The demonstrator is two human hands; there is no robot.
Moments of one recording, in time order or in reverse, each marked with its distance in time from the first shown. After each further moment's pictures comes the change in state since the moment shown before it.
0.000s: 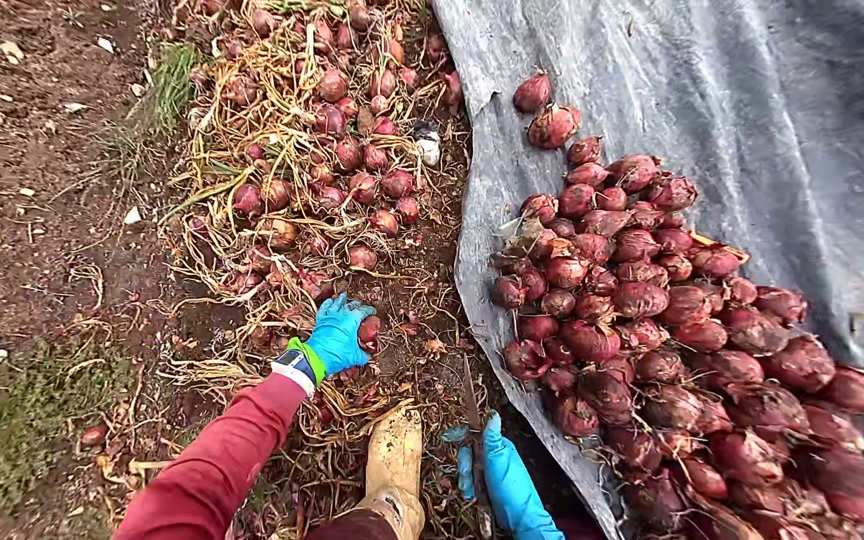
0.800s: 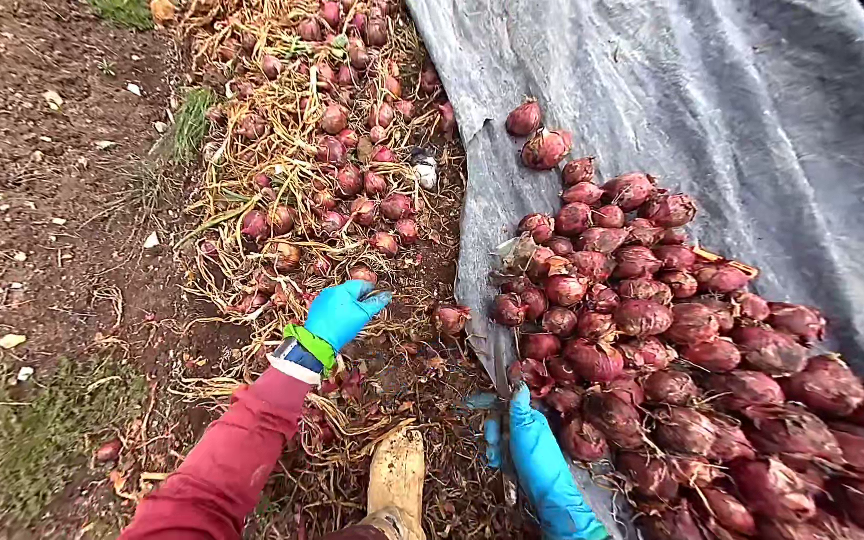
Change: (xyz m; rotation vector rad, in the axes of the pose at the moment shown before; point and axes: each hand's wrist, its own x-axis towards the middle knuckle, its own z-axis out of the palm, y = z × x) left_hand 0.010 0.043 -0.110 -0.406 0.165 -0.161; right_hand 0.027 -0.073 -0.022 -0.090 0.106 -0.189
